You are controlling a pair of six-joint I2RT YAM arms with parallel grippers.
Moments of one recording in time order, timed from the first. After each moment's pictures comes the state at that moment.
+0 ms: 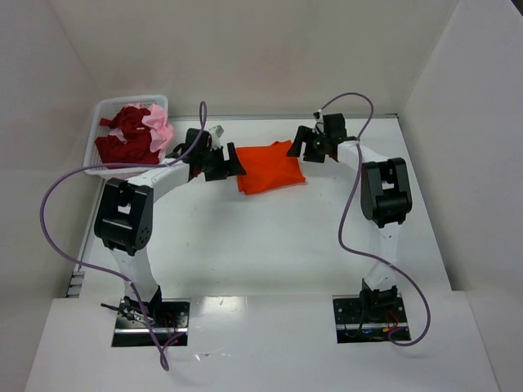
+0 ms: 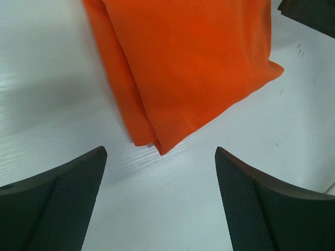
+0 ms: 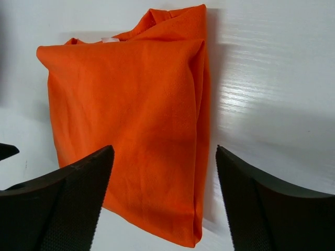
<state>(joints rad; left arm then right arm) -0.26 1.87 1.28 -0.18 0.39 -0.46 0.16 2.14 1.56 -0.16 -0.42 0.39</state>
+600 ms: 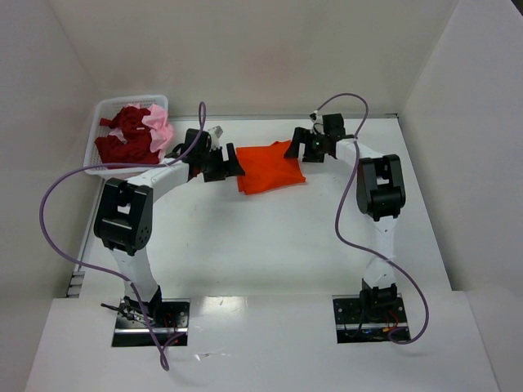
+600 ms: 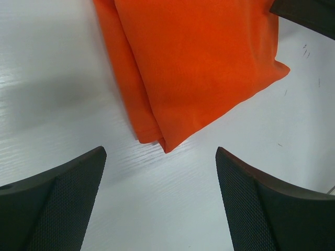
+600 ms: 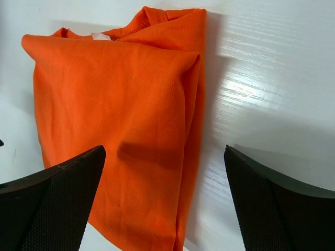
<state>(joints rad) -0.26 1.87 1.28 -0.19 0.37 -0.46 0.15 2.26 1.68 -0.20 -0.51 0.29</state>
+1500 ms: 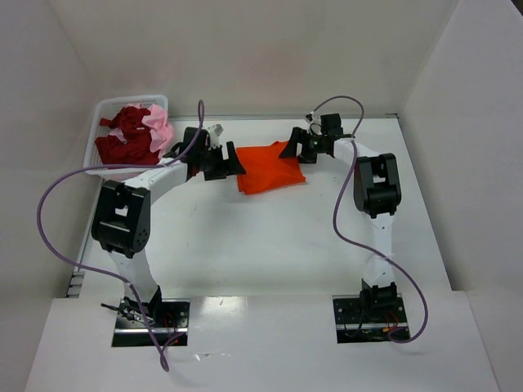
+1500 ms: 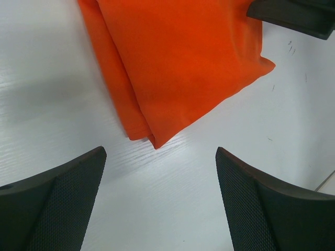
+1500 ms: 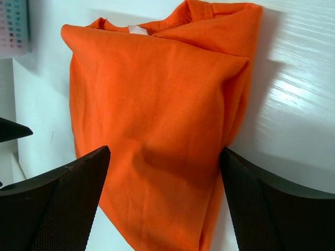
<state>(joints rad) -0.26 1.84 1.28 -0.20 0.40 -0.45 0.14 2.33 1.74 -0.22 -0.69 0.33</state>
